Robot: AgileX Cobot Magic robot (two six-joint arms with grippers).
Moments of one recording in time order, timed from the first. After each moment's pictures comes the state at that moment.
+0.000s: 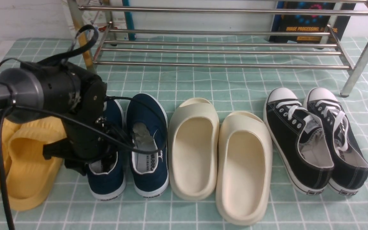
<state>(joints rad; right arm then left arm) -0.06 -0.01 0.02 -0.11 0.38 0.21 -0.34 1.76 -1.11 0.19 0.86 -0.68</state>
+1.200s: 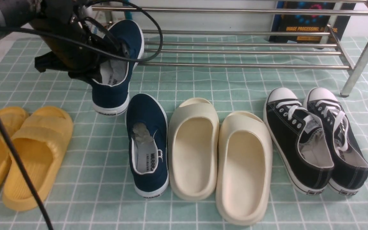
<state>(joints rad) -0.06 -0.01 0.02 -0.11 0.38 0.23 -0.19 1.87 -1.69 0.01 0.97 -0.38</state>
